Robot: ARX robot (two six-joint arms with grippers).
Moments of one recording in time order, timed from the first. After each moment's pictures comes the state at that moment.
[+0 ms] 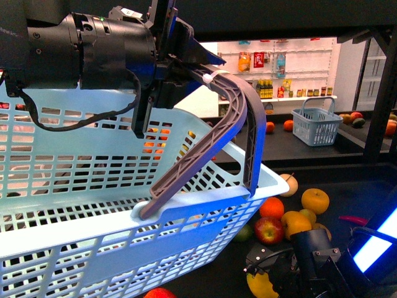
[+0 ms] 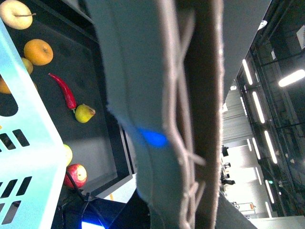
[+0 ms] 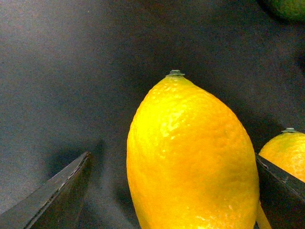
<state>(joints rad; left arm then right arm) -0.35 1.77 1.23 0.48 0.64 -1.06 0.12 2.85 1.67 0.41 -0.23 -0.68</state>
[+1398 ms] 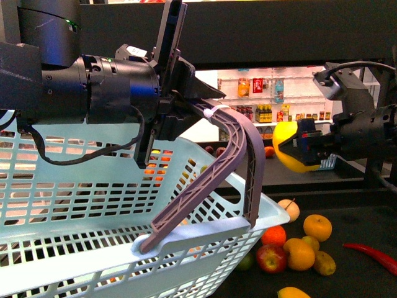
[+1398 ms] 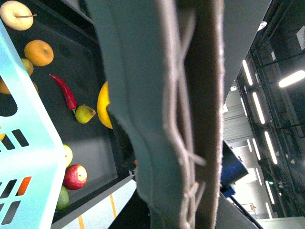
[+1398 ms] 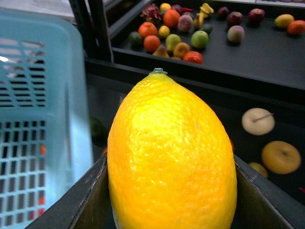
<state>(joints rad) -0.35 1.77 1.23 0.48 0.64 -1.06 0.05 1.84 1.20 0.37 -0.34 -0.06</state>
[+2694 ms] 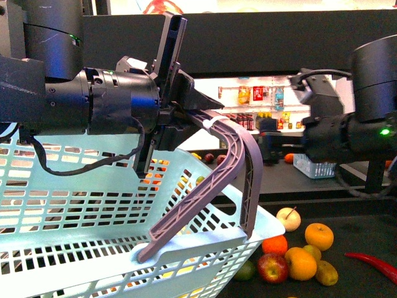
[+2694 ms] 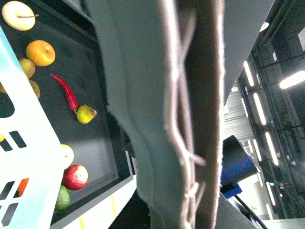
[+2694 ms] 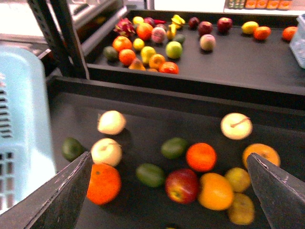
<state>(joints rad) -0.35 1.77 1.23 0.48 0.64 -1.06 0.04 1.91 1.26 0.44 -0.21 -0.05</state>
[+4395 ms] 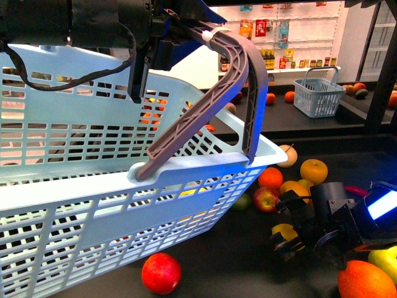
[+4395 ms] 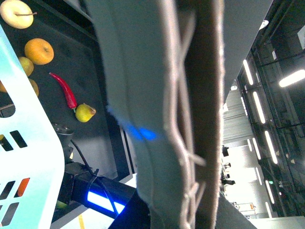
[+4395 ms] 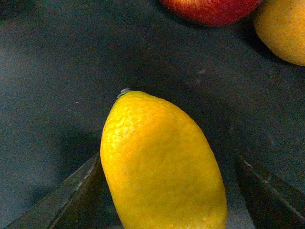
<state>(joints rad) -0.35 1.77 1.23 0.48 0.64 -1.06 0.00 2.96 1.94 0.28 -0.12 -0.40</state>
